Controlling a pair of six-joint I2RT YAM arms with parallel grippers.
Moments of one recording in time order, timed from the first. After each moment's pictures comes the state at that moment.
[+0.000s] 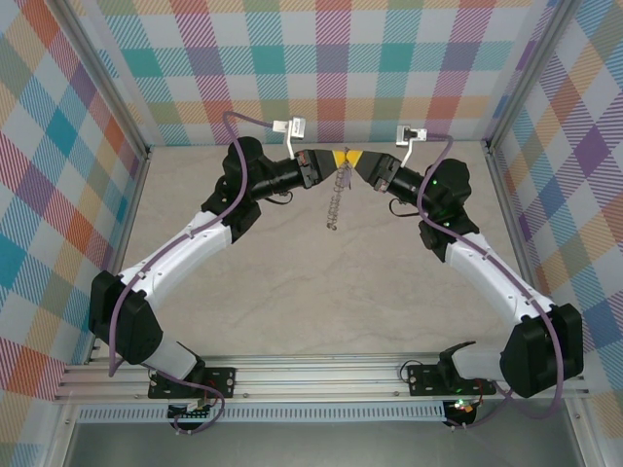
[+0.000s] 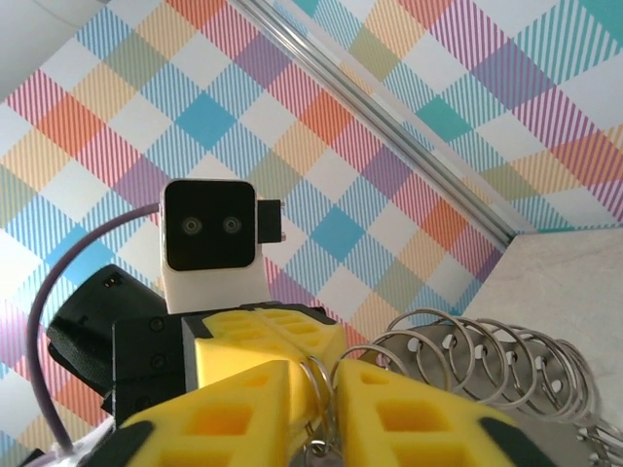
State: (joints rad) left arm -0.59 1.52 1.35 0.27 0.61 -0.84; right arm 0.38 1.29 1.02 0.53 -0.68 1.01
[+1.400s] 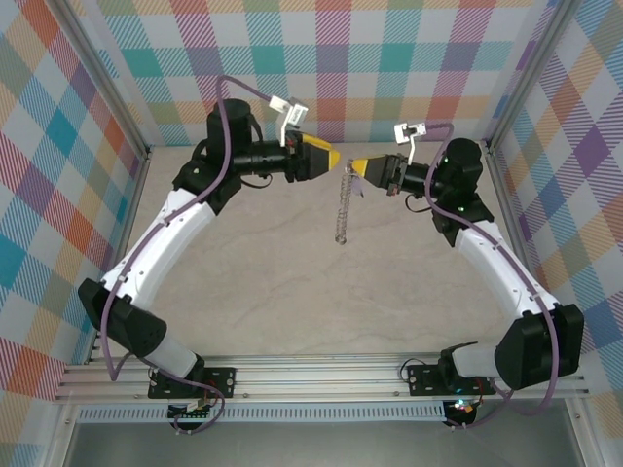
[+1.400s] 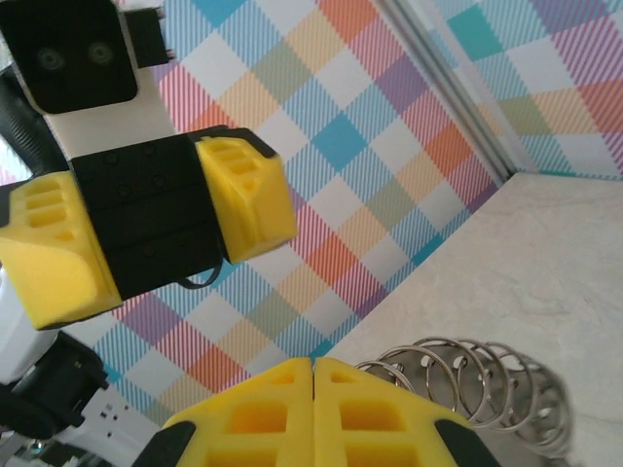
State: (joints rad) left arm -0.51 1.57 1.74 -0.37 0.83 -0.31; right arm 0.26 1.33 1.15 0.26 -1.02 0.73
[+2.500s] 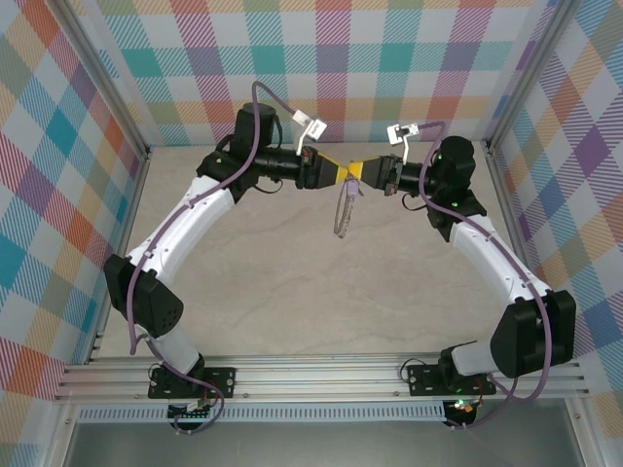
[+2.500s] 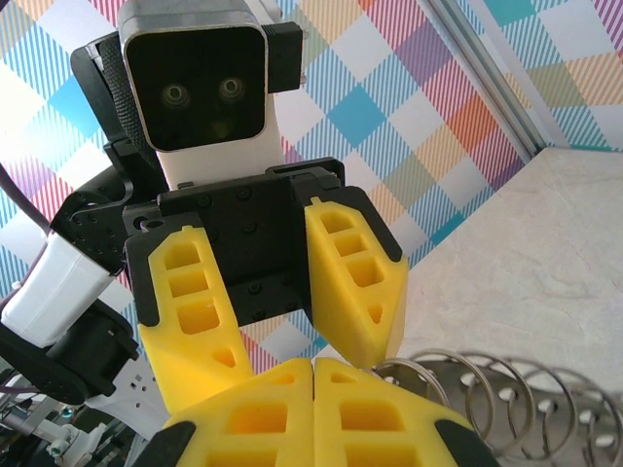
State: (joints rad) left arm -0.51 1.71 1.79 -0.49 0.94 -0.24; right arm 0.26 1.38 1.15 0.31 -1.09 0.75
